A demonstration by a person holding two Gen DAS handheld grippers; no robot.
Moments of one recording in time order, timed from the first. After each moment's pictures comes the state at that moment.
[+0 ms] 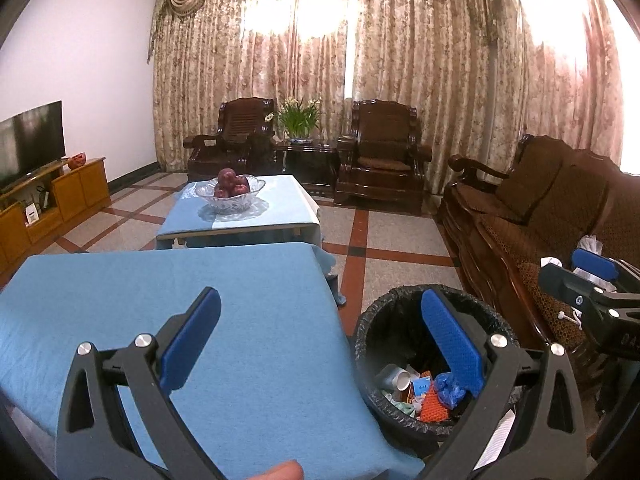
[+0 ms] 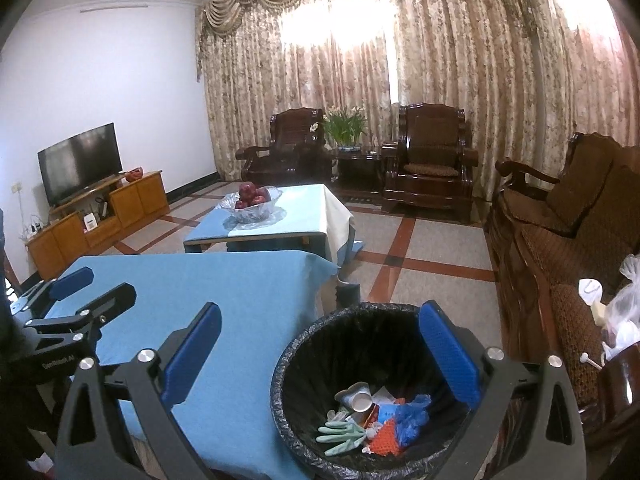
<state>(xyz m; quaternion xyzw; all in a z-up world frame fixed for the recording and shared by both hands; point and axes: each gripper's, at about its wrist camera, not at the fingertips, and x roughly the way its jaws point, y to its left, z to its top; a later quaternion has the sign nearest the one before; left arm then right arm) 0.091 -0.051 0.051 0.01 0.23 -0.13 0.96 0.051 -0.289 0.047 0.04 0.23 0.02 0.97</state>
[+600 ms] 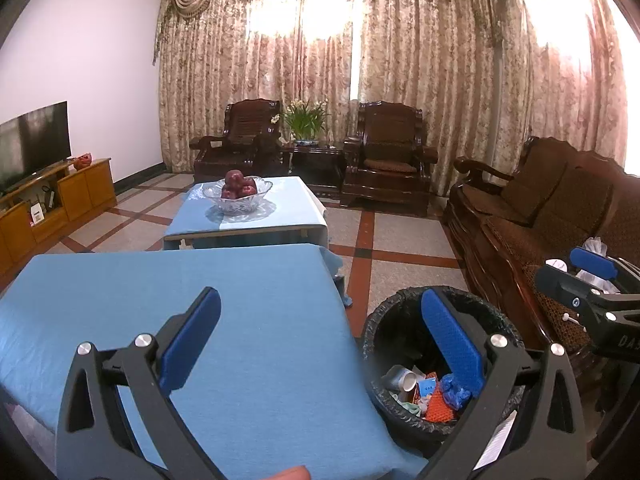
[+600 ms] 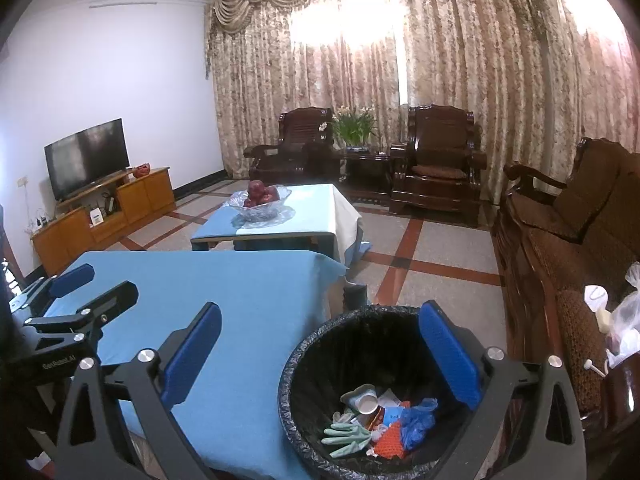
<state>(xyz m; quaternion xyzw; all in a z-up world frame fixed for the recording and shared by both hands) 0.088 -0.044 0.052 0.01 0.23 -0.12 0.97 0.055 -0.278 0.048 0.04 0.24 0.03 0.97</state>
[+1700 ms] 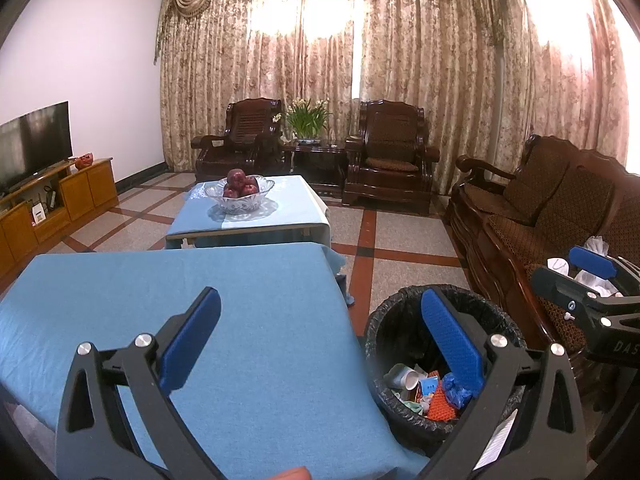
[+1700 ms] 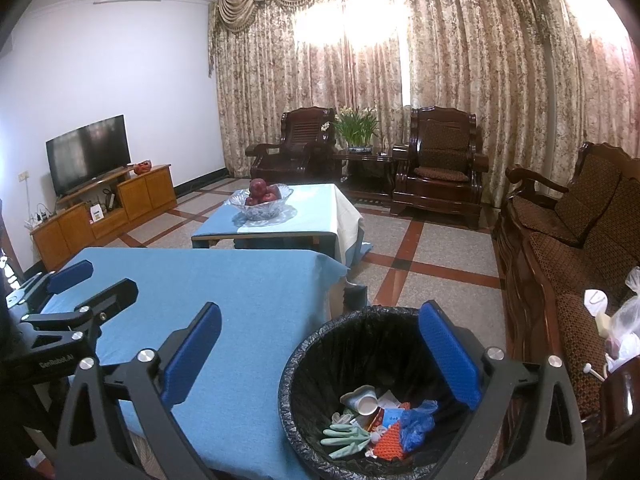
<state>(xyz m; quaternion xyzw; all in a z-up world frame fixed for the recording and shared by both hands) 0.088 -0.043 0.051 0.01 0.23 -0.12 0.97 0.057 -0.274 0.049 0.03 0.24 0.03 0.97</state>
